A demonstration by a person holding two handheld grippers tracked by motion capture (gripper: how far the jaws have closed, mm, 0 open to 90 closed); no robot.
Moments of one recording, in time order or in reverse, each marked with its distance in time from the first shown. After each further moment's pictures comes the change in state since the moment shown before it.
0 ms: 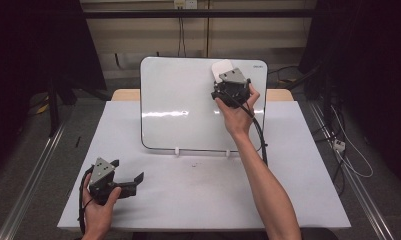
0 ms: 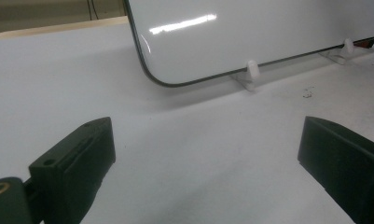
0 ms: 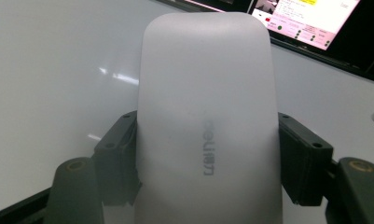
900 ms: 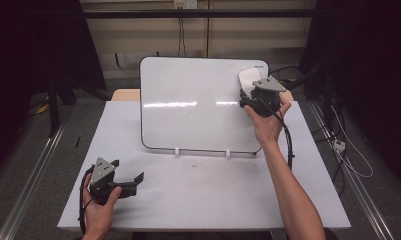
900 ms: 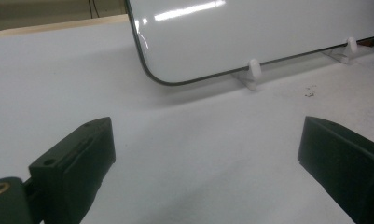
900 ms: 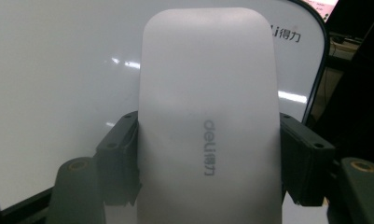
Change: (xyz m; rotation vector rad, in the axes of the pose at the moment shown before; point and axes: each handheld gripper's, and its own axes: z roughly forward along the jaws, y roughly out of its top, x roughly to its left) left arm 0.001 -0.001 0.001 0.005 0.006 -0.003; right arm -0.065 -0.036 -0.032 0.038 0.034 0.087
